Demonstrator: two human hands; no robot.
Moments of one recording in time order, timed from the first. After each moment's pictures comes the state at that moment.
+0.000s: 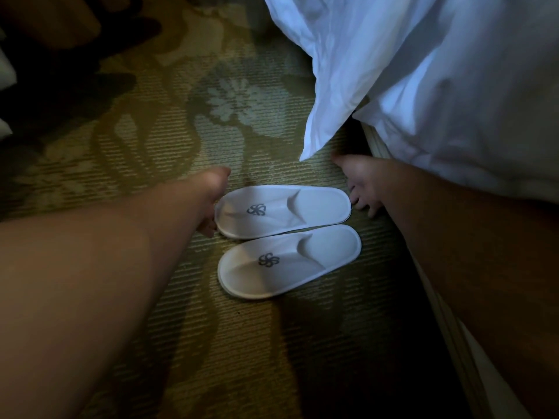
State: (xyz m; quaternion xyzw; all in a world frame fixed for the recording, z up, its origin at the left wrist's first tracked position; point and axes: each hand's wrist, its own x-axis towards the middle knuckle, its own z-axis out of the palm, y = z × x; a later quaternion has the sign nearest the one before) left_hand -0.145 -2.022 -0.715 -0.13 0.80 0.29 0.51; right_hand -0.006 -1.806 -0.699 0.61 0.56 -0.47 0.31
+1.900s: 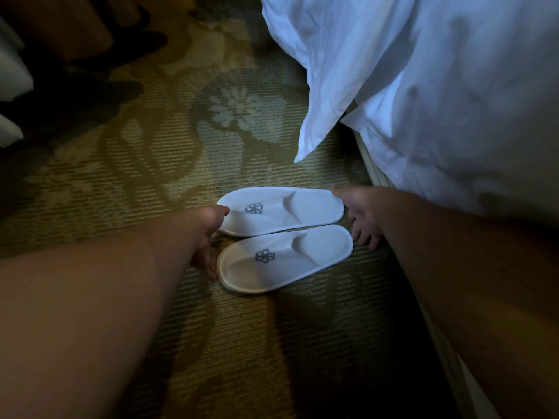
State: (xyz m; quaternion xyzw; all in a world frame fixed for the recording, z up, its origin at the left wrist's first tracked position) left_hand -0.104 -2.061 -0.723 -0.28 0.71 0.27 0.59; right_hand 0.034 -1.827 -0.698 0.61 0.51 -0.46 0.39
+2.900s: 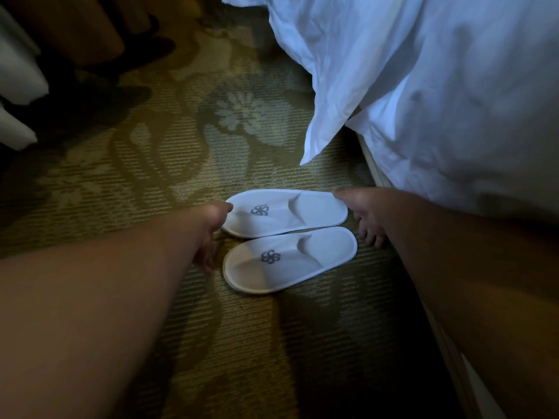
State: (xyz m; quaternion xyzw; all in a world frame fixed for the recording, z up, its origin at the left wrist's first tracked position) left_hand -0.109 -2.063 -0.710 -0.24 0.75 0.25 0.57; right_hand 0.030 -1.833 -0.693 0.62 0.54 -0.44 0.36
